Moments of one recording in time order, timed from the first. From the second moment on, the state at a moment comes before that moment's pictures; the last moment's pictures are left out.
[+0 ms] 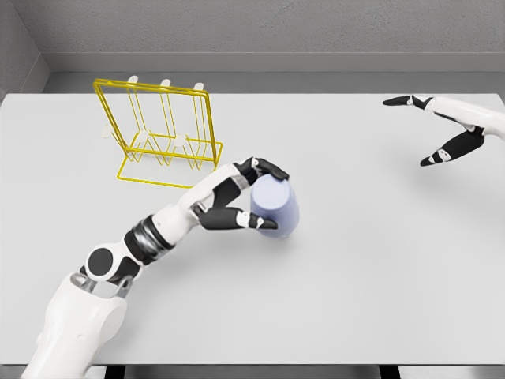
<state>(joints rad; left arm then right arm) -0.18 0.21 -0.38 -1.61 0.42 -0.24 -0.61 -0.80 -0.90 0.80 -1.08 -0.23 -0.61 0.56</state>
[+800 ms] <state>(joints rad) -0.15 0.40 -0.24 -1.74 0.56 -0.23 -0.61 -0.80 -0.90 0.80 -1.08 -0.23 -0.61 0.56</state>
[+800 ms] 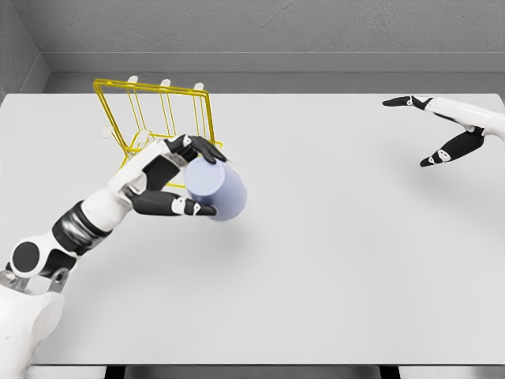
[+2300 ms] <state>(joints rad) -0.40 0.50 -0.19 -1.66 0.67 -0.09 -0.61 -0.80 -0.90 0.80 -1.07 -0.23 -0.61 0.56</state>
